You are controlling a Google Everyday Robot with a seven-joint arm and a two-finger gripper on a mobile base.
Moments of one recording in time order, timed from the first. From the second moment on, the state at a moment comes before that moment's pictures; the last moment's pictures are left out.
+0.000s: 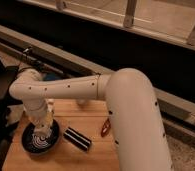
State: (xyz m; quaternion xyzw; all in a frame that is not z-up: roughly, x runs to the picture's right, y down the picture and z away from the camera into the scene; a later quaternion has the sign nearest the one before) arm -0.271 0.169 0.719 -0.26 -0.29 -0.63 0.67
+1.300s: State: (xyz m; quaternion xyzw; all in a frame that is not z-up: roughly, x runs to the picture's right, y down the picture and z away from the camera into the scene) arm -0.320 0.197 0.701 -0.20 -0.38 -0.66 0.62
